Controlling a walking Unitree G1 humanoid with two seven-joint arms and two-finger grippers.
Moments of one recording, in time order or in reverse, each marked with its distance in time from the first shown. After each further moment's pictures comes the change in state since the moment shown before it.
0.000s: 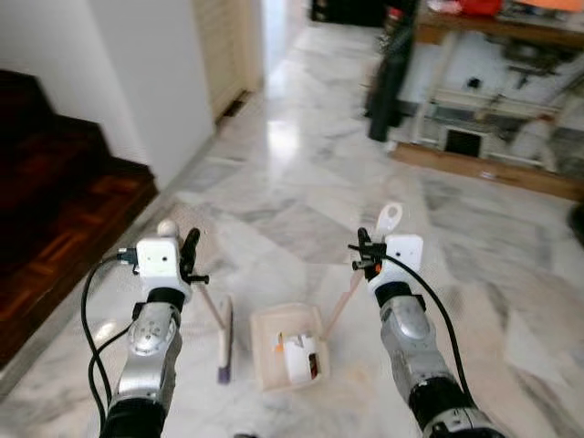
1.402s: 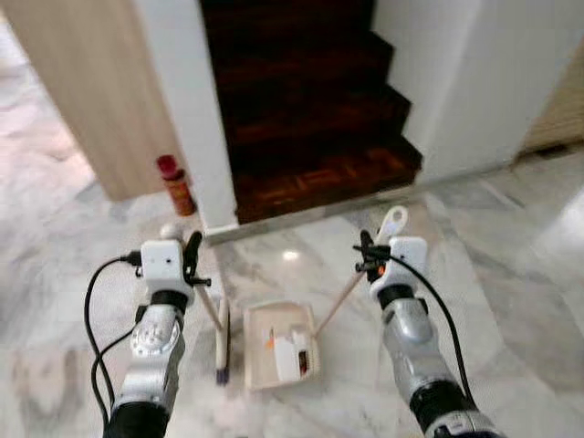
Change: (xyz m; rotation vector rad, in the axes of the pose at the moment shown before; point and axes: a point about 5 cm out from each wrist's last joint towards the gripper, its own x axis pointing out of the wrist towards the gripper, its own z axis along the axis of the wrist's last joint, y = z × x) left arm -0.003 -0.004 -0.004 0.005 0.026 0.000; right arm 0.000 -0.002 0.000 0.000 0.003 0.000
